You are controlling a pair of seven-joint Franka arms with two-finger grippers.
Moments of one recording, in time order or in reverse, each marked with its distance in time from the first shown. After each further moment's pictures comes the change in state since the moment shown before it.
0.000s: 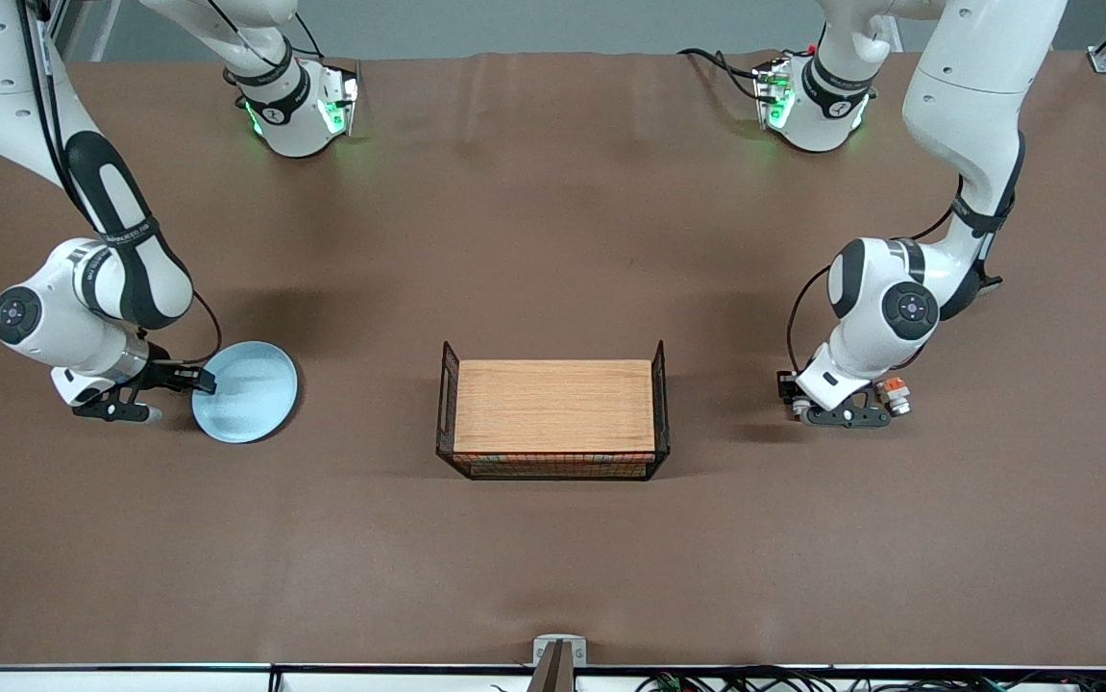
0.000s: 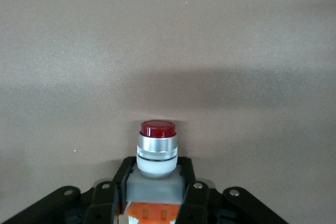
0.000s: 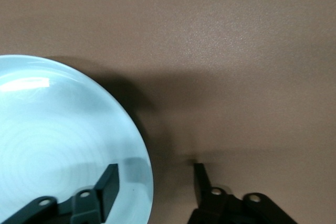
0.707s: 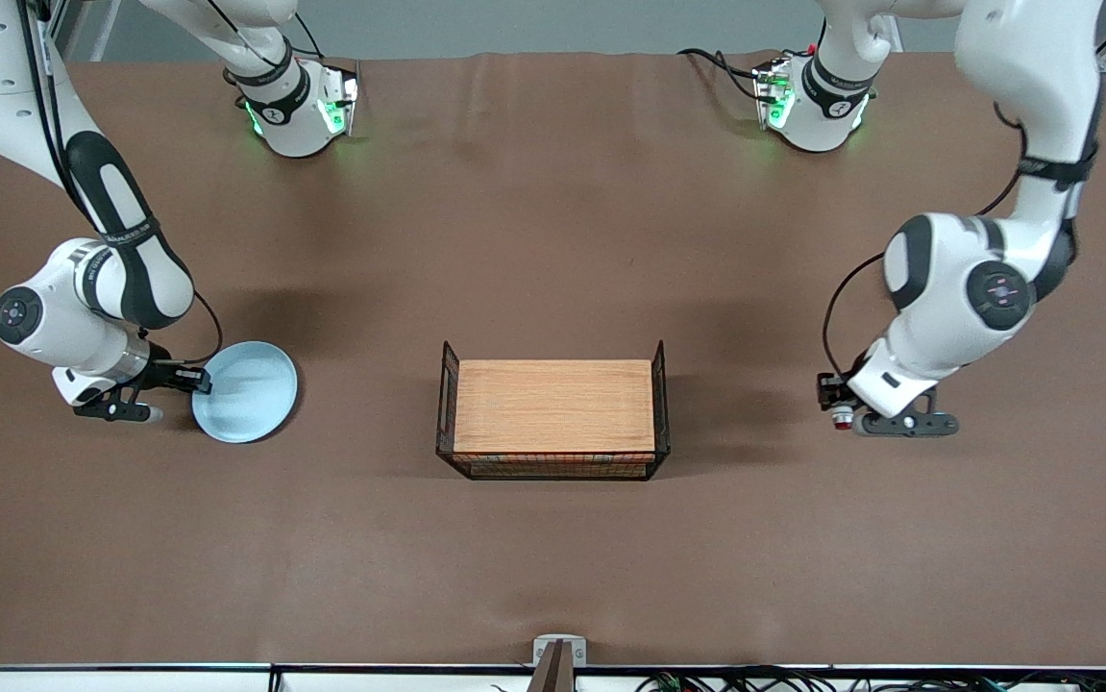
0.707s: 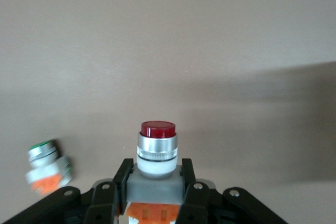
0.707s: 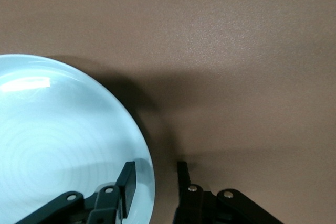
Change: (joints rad) left arm 0.037 -0.194 0.006 0.178 0.000 -0.377 0.000; right arm 0.000 0.000 0.001 -0.001 0.010 0.000 0.002
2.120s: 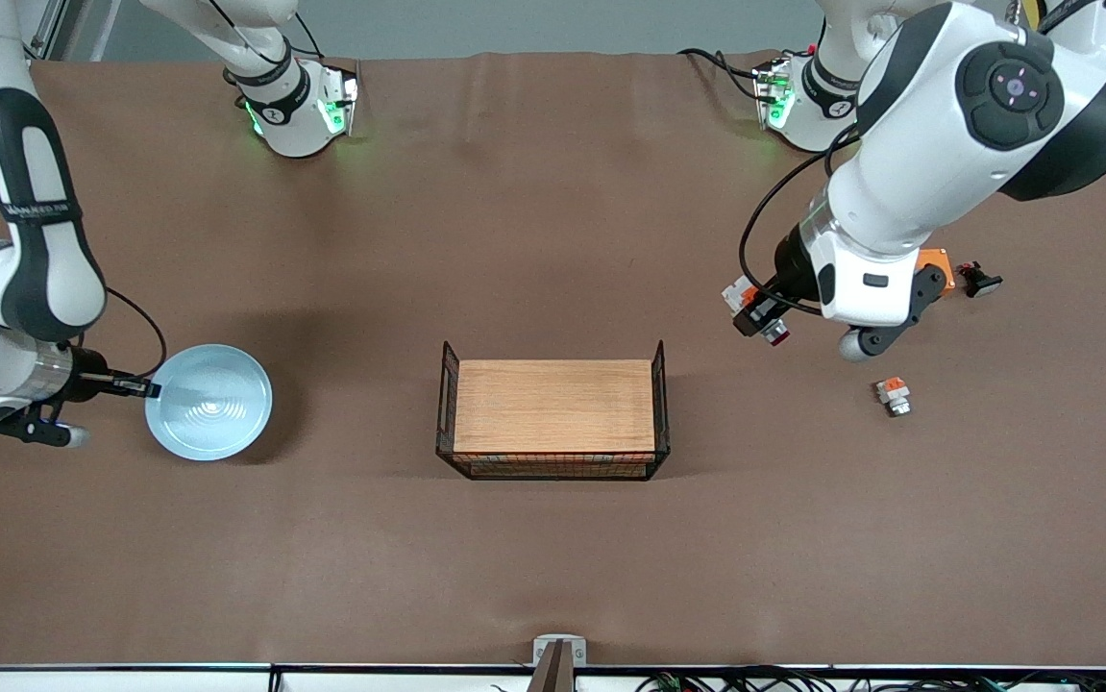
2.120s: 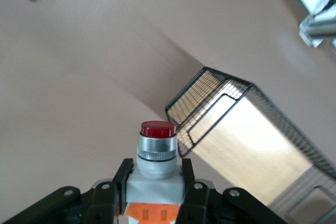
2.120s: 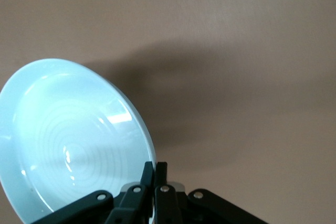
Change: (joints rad) left arm -0.018 -0.063 -0.305 0.509 -0.002 -0.541 -1.164; right arm -0.001 -0.098 -0.003 0.317 0.023 -0.552 0.192
